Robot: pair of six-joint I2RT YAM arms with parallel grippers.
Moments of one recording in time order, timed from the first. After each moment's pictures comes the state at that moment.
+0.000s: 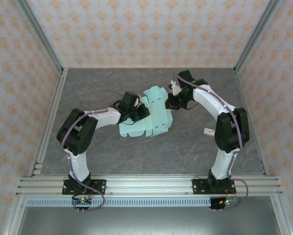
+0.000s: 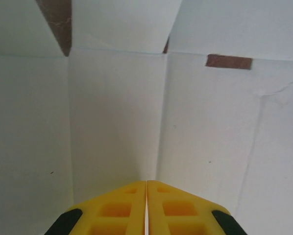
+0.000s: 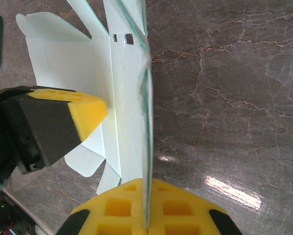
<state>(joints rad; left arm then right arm) -0.47 1.88 1.08 0.00 0.36 -0.89 0.33 1.84 1.51 -0.89 -0.48 0.25</state>
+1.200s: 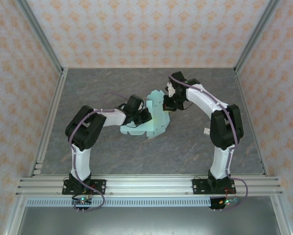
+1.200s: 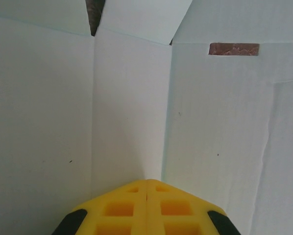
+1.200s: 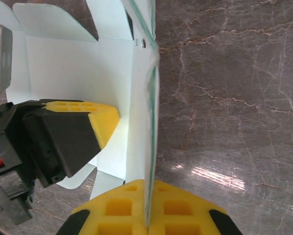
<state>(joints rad) -0.50 1.99 1.10 0.04 0.34 -0.89 0.41 1.91 1.58 -0.93 -0.35 0.34</state>
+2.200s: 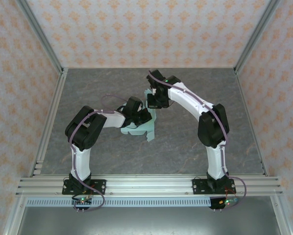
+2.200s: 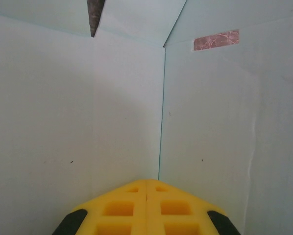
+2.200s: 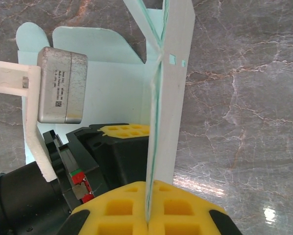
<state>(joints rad) -0.50 1.99 1.04 0.15 0.33 -0.94 0.60 2.04 1.84 -1.03 -0.11 0.50</state>
